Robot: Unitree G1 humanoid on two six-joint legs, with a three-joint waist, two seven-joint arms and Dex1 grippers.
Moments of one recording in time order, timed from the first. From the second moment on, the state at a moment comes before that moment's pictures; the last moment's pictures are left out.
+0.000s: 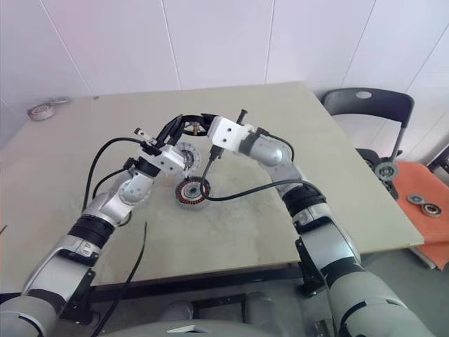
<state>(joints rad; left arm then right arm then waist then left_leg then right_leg) -0.61 0.53 -0.33 0.53 0.65 -0.67 0.39 -0.88 -0.28 0.31 0.69 -0.16 -0.50 0.50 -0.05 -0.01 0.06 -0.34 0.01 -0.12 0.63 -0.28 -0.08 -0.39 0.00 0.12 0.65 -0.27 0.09</state>
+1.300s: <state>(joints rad) -0.72 0.70 -0.51 0.55 1.12 -0.73 0.83 -0.82 -0.33 0.31 0.73 -0.18 -0.38 0.68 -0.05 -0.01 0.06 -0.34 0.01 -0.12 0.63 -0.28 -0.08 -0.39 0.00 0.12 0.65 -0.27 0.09</state>
